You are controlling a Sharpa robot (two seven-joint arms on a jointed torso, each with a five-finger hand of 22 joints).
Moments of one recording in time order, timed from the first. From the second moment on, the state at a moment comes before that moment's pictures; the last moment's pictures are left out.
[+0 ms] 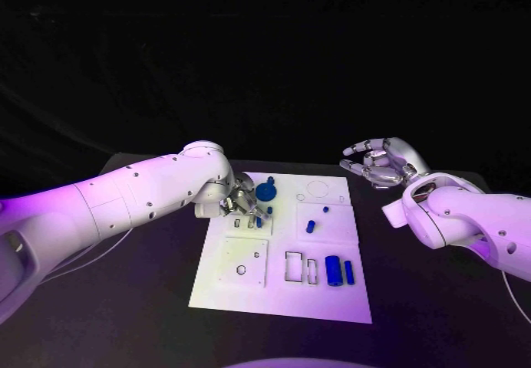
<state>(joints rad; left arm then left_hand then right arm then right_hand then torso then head) 1.29 -0.52 -0.02 1.17 -1.01 0.42 -0.54 1.13 -0.05 0.25 0.29 0.06 0.79 0.08 0.75 0.57 1.23 0.00 1.21 0.99 1.47 -0.06 1.54 1.31 0.11 1.43 0.02 1.28 1.02 1.26 -0.92 -0.12 1.55 -0.66 -0.62 0.16 1.24 -0.16 0.39 0.14 0.27 0.77 0.18 0.31 0.33 1.21 0.10 1.32 1.14 1.46 0.02 1.50 1.31 0.07 1.37 0.13 1.30 1.31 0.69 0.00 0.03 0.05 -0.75</state>
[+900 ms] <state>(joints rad) 1.29 -0.52 -0.02 1.18 -0.94 0.43 -0.54 1.27 -0.11 0.65 0.31 0.05 0.76 0.08 0.79 0.58 1.22 0.00 1.21 0.99 1.47 -0.07 1.54 1.31 0.11 1.42 0.02 1.30 1.04 1.26 -0.91 -0.12 1.54 -0.66 -0.61 0.16 1.24 -0.16 0.39 0.14 0.28 0.77 0.18 0.32 0.33 1.21 0.10 1.32 1.13 1.46 0.02 1.50 1.31 0.07 1.37 0.13 1.30 1.31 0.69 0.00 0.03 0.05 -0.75</state>
